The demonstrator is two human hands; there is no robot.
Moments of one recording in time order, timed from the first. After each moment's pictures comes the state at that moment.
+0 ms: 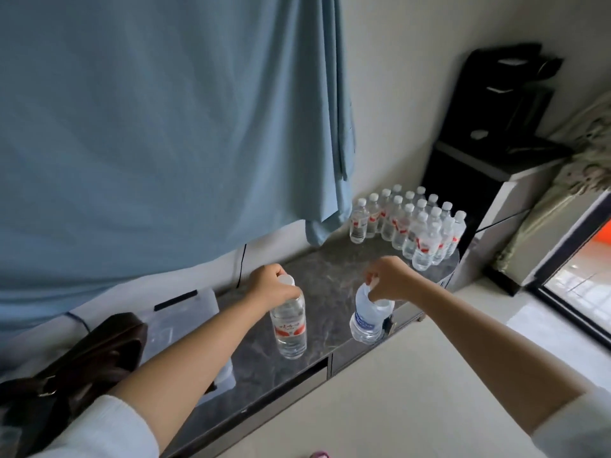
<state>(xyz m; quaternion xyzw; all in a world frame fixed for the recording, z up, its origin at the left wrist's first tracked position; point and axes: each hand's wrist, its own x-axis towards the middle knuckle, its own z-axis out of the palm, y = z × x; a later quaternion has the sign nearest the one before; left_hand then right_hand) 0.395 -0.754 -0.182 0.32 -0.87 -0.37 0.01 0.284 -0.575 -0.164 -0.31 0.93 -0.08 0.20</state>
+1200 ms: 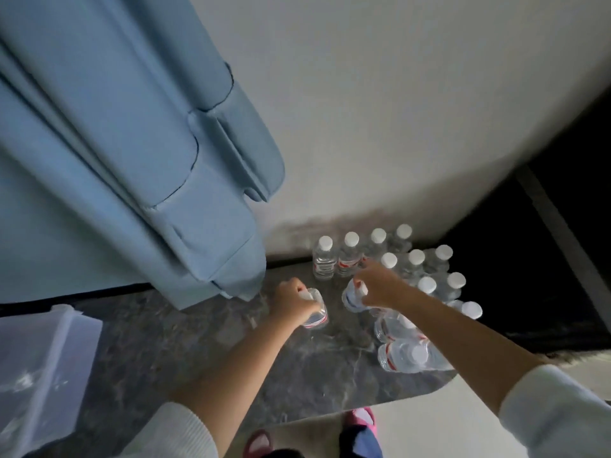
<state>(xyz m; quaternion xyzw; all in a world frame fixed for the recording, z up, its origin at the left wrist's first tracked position) -0.115 -0.711 -0.335 0.53 -0.74 -0.40 -0.06 -0.255 -0.625 -0.307 -0.50 0.81 0.02 0.31</state>
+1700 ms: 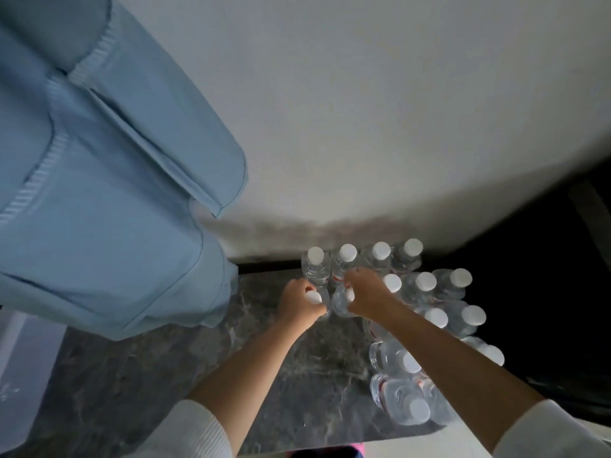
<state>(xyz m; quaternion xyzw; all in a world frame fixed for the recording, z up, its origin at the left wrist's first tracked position) -0.189 -0.728 -0.410 0.54 -0.73 -0.42 -0.05 -0.305 -0.663 -0.390 -0.47 0.82 -0.03 0.34</state>
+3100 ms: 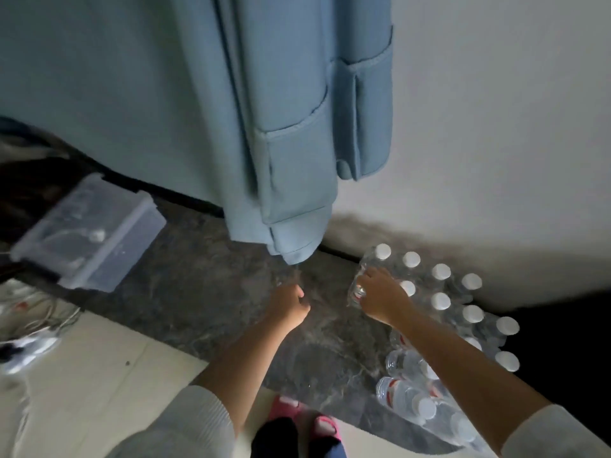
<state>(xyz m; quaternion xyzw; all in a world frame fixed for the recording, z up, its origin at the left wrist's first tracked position) -0.067 -0.697 -0.359 0.66 -0.64 -0.39 -0.06 -0.238 -0.670 -0.350 -0.66 0.70 0.11 0.24</state>
